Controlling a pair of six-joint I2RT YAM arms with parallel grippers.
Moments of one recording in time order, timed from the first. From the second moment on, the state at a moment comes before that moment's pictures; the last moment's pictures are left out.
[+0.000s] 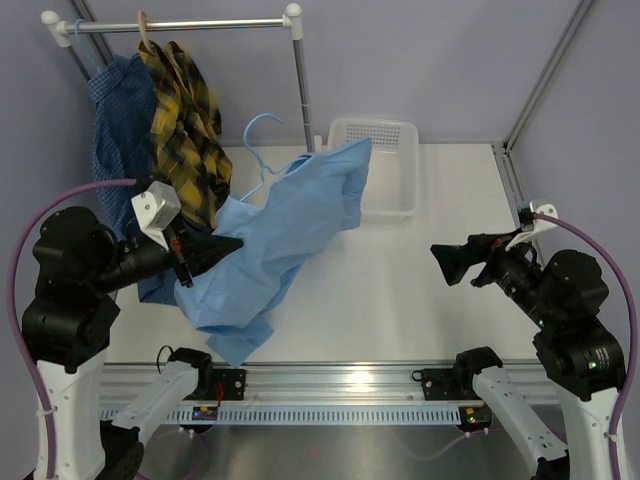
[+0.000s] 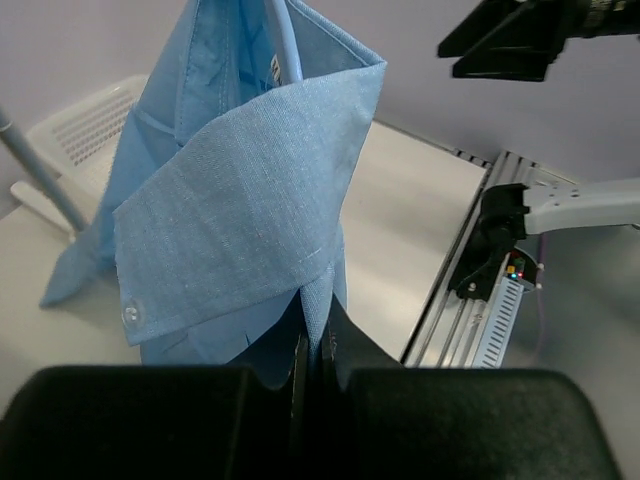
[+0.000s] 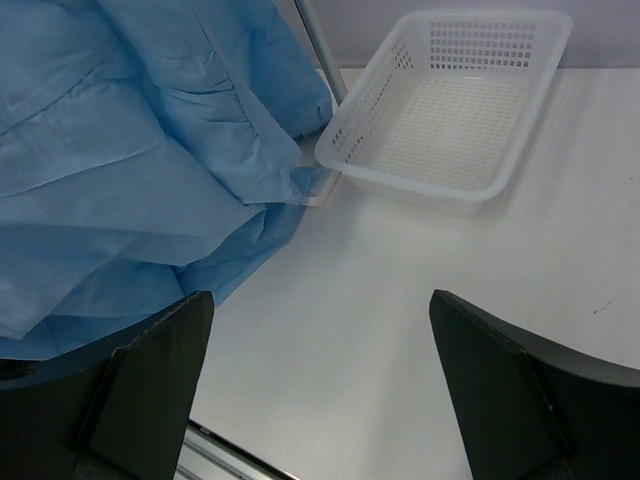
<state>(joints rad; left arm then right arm) -0.22 0.81 1.56 -0.91 0.84 0.01 0.25 0.55 1.19 -0.79 -0.23 0.27</state>
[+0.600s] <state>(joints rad) -0.63 1.21 1.69 -0.91 0.69 -0.01 0.25 0.74 1.36 -0.61 -0.44 0.26</state>
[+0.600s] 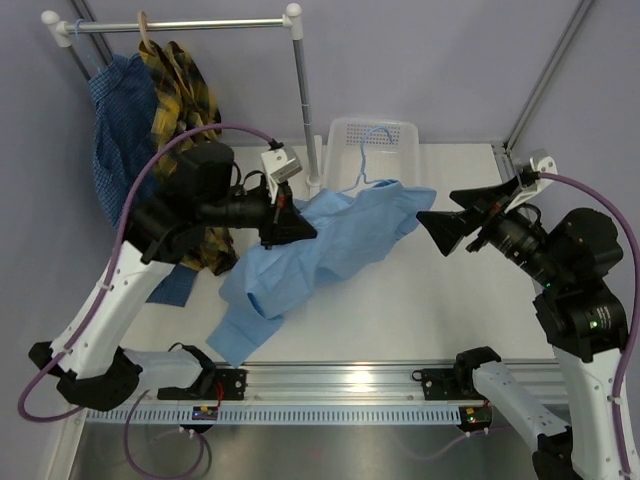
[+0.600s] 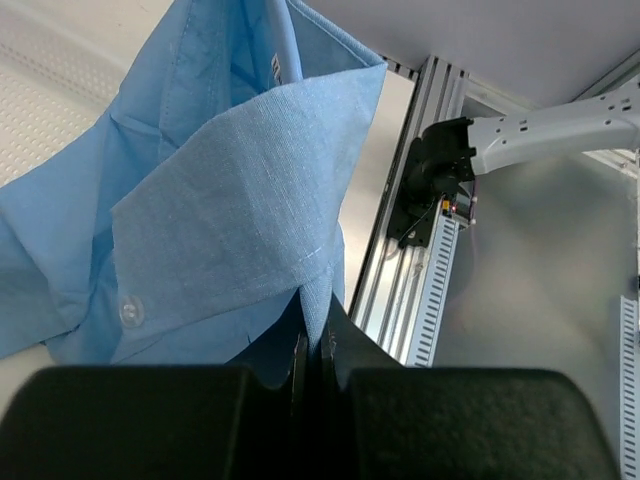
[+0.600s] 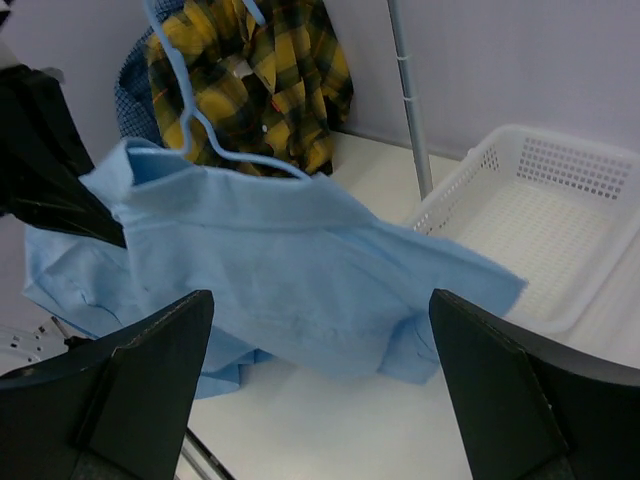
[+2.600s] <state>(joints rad) -0.94 1.39 1.66 -0.72 0.36 -0.11 0.30 0.93 1.37 -0.53 -0.31 0.26</state>
